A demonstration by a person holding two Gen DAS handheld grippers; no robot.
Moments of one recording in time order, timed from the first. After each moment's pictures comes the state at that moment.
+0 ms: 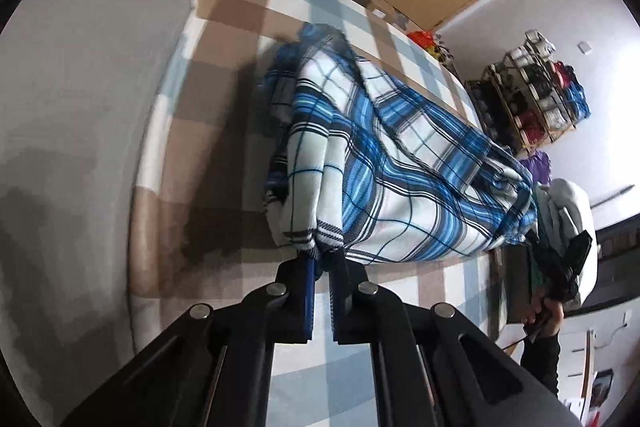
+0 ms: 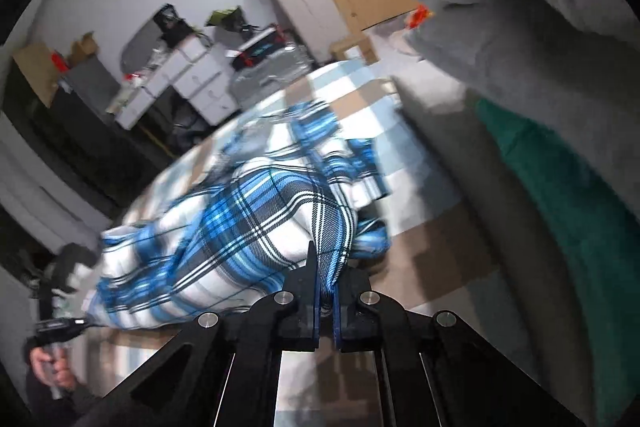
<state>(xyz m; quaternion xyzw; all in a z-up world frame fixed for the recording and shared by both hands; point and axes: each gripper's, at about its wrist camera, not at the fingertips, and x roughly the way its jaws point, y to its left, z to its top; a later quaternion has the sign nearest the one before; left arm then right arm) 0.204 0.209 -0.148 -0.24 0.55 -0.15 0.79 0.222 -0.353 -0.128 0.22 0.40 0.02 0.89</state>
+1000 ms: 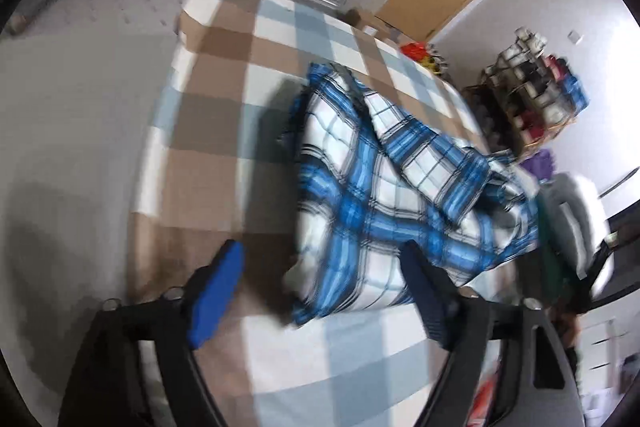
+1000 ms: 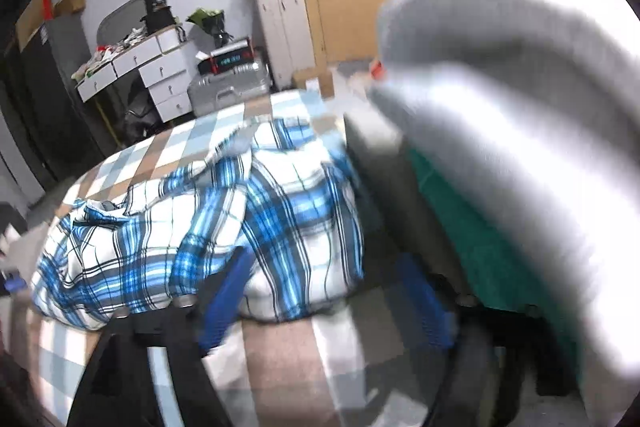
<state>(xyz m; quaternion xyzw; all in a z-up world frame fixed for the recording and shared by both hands) 0.227 0.199 -0.140 -0.22 0.52 -0.16 0.81 0.175 -0.330 -0.093 0.07 0.36 -0.07 0.93</state>
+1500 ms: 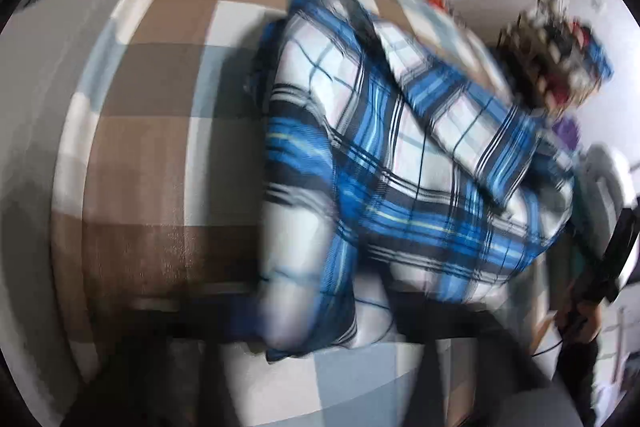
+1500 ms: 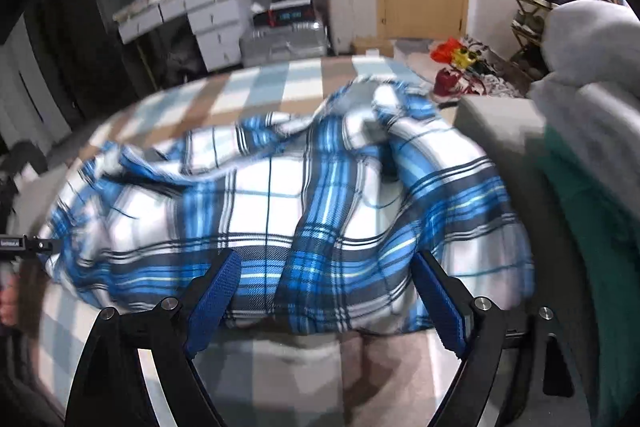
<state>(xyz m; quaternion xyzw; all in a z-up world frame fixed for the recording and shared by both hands) 0.249 0.149 -0.179 -0.14 0.59 -0.15 0.78 0.237 -0.241 -0.133 0.02 0.43 0.02 0.90</state>
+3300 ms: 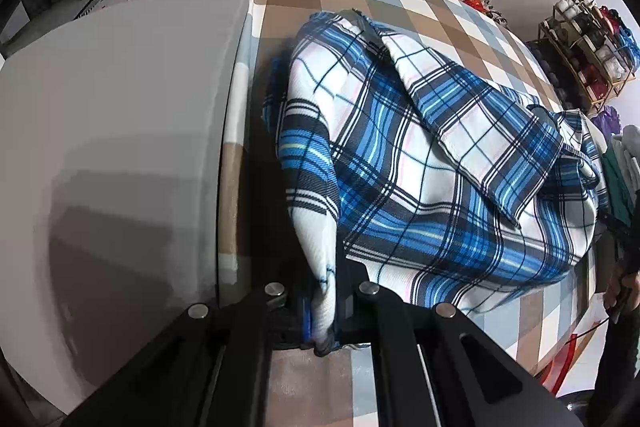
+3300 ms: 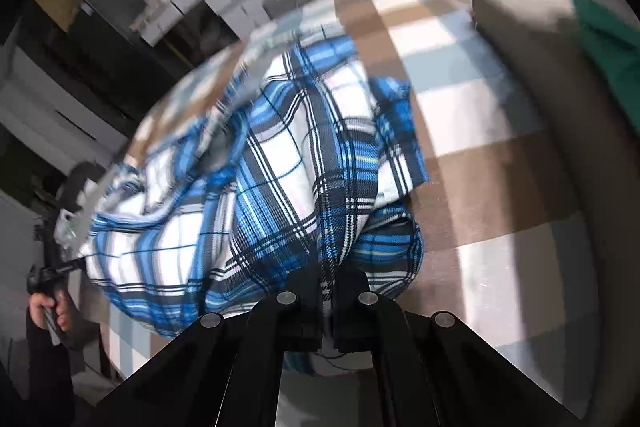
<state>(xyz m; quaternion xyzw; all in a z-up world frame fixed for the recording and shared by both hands) 0.219 0.222 -0.166 -0.09 0.58 -0.06 0.81 0.213 -0.315 -0.146 0.16 0.49 0.13 0.85</state>
